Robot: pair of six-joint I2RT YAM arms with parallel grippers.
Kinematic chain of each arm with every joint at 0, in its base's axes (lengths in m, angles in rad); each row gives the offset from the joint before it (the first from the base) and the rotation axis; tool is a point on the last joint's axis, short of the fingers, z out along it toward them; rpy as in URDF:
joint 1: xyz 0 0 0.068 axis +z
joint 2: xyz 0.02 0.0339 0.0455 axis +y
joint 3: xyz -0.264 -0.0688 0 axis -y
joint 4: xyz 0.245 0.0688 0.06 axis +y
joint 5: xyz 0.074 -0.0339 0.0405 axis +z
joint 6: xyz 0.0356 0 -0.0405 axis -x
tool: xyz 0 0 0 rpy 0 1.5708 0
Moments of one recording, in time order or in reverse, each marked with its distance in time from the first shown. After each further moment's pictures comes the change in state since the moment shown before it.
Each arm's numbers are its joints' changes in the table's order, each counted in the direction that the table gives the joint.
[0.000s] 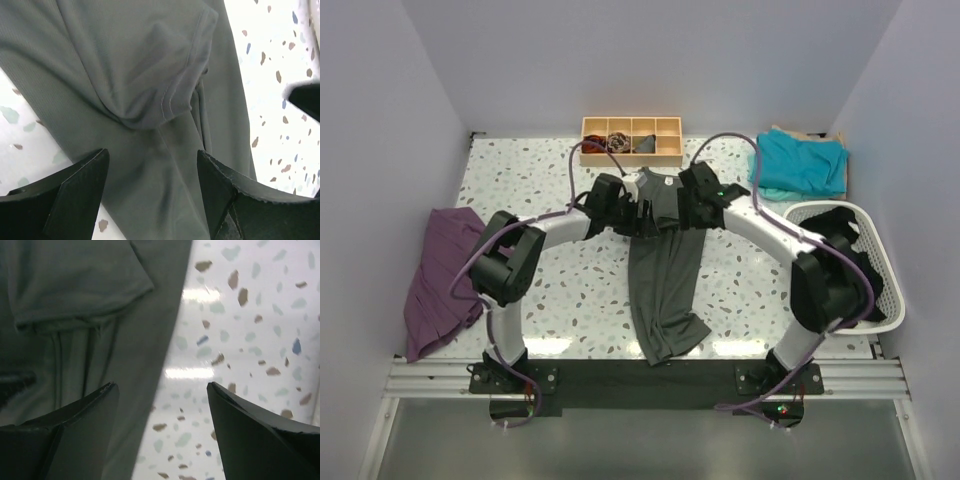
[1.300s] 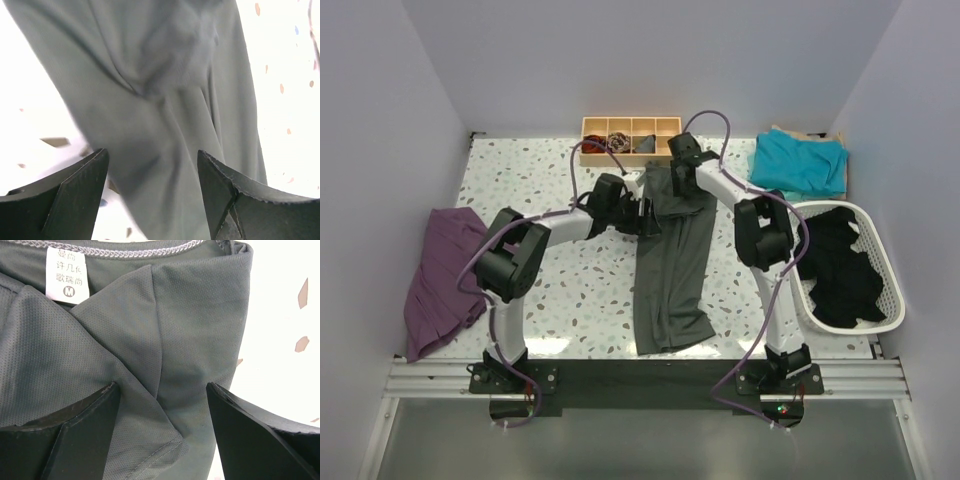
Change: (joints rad) left arm 0.000 0.053 0.036 -0.052 0.019 0.011; right arm -0.150 0.748 0.734 0.010 -0.051 0.121
